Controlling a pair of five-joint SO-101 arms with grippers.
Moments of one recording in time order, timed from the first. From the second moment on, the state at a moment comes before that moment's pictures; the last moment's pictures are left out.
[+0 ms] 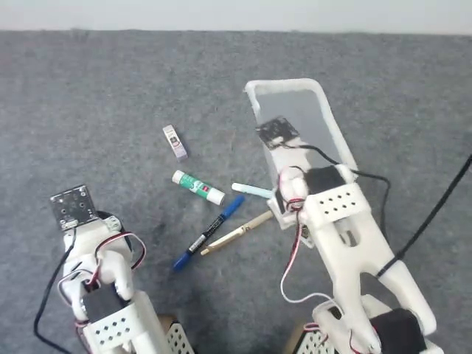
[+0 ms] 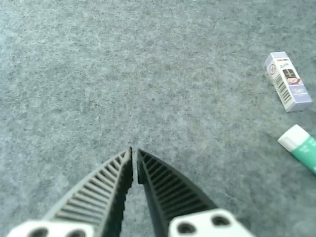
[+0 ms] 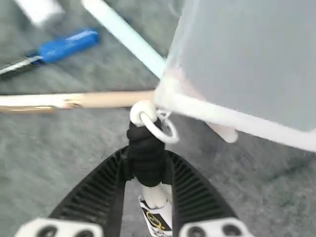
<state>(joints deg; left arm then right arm) -32.2 -103.2 97.5 58.3 1.8 -24.0 -23.0 37.1 70.9 9.5</state>
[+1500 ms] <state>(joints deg) -29.1 -103.2 97.5 58.3 1.8 -34.8 -81.4 61.1 63.6 7.8</state>
